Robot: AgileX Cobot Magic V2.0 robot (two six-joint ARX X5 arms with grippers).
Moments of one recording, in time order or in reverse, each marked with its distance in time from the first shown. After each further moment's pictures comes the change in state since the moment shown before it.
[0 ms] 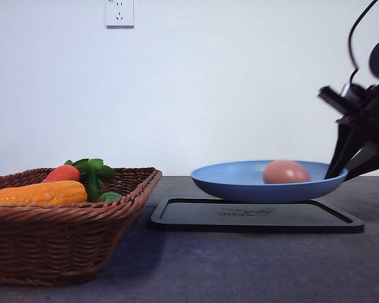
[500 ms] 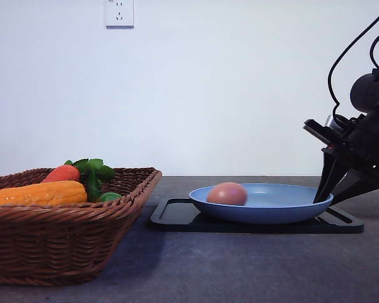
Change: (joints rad) left_arx 0.000 -0.045 0.000 -0.028 0.000 -0.025; right_arx 0.000 0.161 0.079 0.028 0.023 -0.015
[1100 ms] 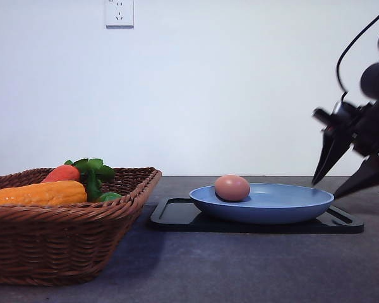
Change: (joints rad) left_arx 0.000 0.001 0.000 0.004 0.000 -0.001; right_arx -0.073 -0.057 0.041 -0.004 -0.020 -0.044
